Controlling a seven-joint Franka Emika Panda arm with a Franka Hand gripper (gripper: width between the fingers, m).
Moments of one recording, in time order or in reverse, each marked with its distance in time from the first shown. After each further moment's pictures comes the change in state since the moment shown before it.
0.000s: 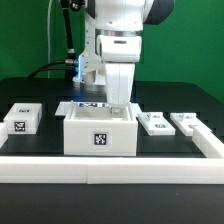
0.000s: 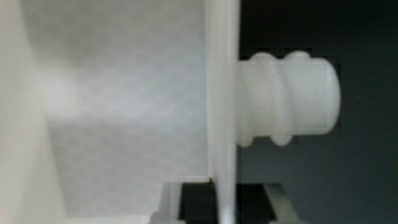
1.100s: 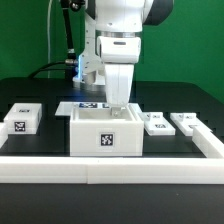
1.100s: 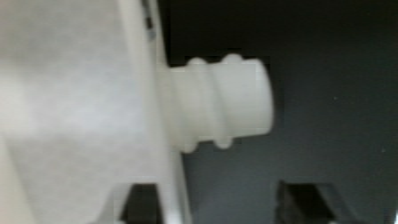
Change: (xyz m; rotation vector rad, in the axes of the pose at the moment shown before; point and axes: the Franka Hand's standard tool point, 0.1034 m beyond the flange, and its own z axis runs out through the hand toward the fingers) arm -0.003 -0.024 0.004 0.016 -0.001 0.014
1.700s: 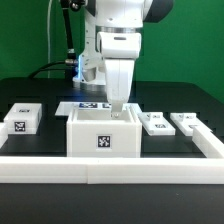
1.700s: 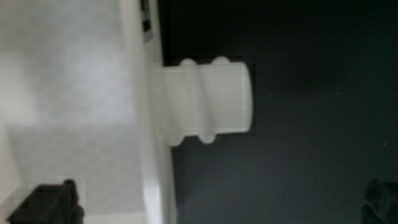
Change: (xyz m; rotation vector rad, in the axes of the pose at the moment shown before) arm 0.000 0.000 0.000 0.000 0.000 0.001
